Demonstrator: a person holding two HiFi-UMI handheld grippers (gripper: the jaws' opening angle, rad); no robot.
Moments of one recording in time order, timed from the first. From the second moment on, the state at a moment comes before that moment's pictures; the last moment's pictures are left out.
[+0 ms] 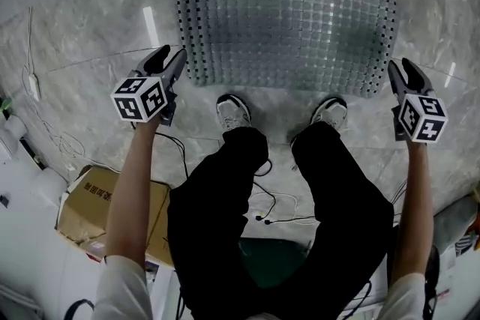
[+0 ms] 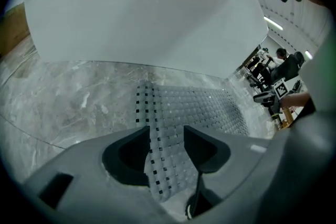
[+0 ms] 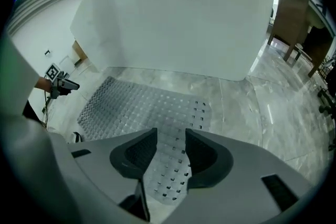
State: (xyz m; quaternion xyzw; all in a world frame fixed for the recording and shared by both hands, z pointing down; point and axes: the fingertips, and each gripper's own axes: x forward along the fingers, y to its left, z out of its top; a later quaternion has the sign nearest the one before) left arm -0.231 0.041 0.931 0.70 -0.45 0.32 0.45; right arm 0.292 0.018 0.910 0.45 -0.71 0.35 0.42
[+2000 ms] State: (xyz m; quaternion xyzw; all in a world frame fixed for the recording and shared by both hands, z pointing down) left arm -0.199 0.067 0.902 0.68 -0.40 0.45 0.41; right arm 0.276 0.042 0.889 0.39 -0.69 0.38 0.46
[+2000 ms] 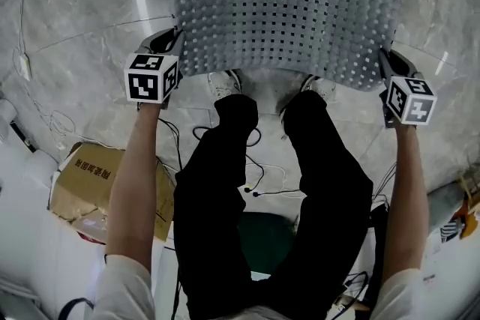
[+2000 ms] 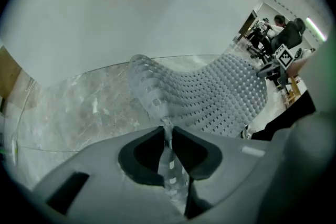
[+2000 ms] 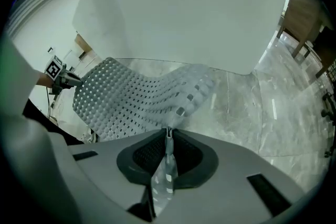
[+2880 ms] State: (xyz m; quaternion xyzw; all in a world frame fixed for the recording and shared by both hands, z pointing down) left arm -0.215 0.082 0.537 0.68 -0.47 0.38 0.42; right arm 0.252 0.053 0.522 0.41 -0.73 0.34 0.43
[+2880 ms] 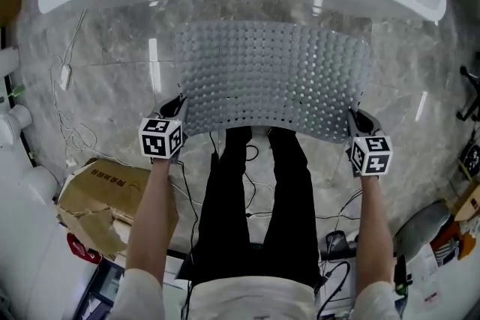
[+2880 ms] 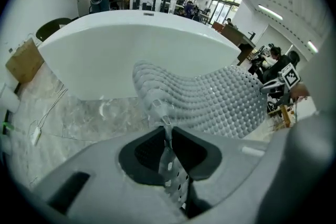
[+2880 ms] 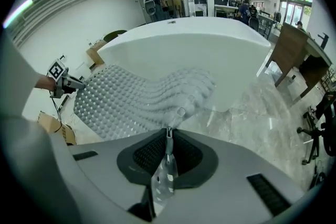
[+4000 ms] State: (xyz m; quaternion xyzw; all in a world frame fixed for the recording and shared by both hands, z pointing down) left arm -0.279 0.047 0.089 0.76 -0.60 0.16 0.21; right arm 0.235 0.029 0.076 0.56 -0.79 0.16 0.22
